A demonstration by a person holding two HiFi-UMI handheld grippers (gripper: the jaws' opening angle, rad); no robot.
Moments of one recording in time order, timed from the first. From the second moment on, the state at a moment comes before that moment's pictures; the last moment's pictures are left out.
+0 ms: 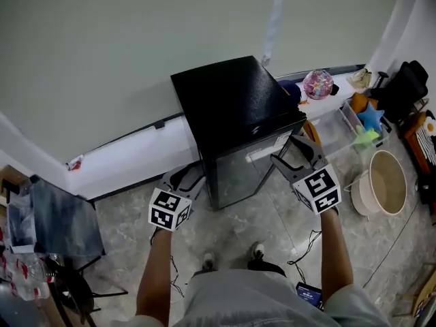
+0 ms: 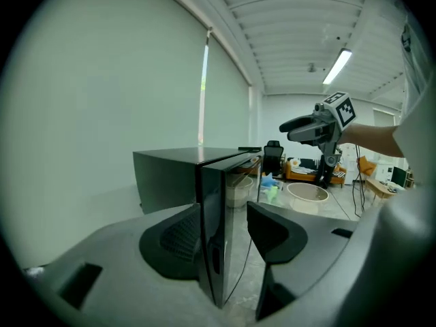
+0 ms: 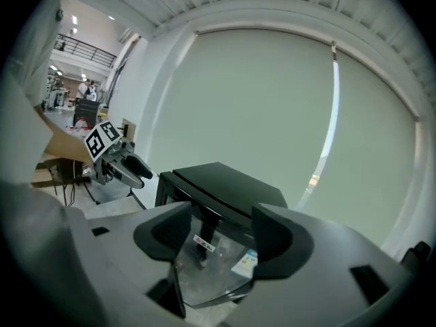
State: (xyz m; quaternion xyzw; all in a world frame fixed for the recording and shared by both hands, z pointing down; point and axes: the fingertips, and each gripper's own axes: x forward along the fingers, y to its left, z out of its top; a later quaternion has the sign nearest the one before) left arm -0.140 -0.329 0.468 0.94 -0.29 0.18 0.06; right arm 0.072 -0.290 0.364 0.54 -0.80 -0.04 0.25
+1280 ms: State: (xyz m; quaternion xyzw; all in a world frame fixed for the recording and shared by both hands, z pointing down) left arm -0.131 -0.336 0.565 0.89 -0.35 0.22 0.18; right arm 0.019 -0.383 0.446 0.22 -0.86 -0.17 0.42
